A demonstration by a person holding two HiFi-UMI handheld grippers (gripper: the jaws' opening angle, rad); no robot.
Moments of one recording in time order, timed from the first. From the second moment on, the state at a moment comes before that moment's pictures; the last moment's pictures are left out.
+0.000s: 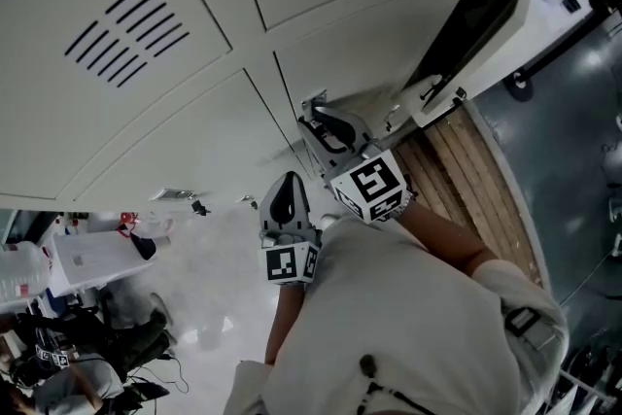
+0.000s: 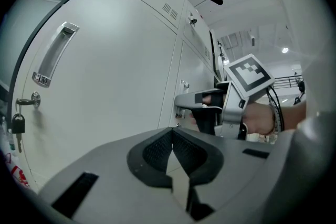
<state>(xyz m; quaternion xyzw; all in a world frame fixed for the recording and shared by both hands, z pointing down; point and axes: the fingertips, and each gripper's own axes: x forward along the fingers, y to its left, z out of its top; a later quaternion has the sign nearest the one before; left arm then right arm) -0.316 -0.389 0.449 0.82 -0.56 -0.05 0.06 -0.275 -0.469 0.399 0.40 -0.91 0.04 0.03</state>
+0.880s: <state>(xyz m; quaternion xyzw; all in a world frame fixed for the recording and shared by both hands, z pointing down) -0.314 -0.376 0.453 0.82 -0.57 -0.04 0.07 -0.253 -0.459 0.414 0.43 -0.90 0.06 0.05</state>
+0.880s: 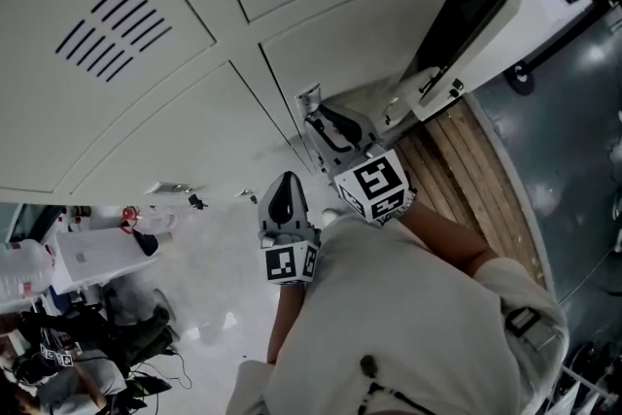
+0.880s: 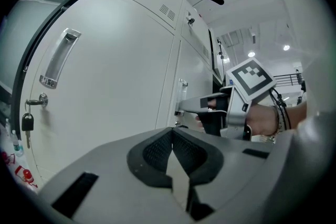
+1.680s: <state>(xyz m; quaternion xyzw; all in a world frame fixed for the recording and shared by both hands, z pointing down) -0.307 -0.354 0.436 0.82 -0.57 -0.05 0.06 -0.224 -0.389 0.460 0.38 -0.92 0.11 0.04</state>
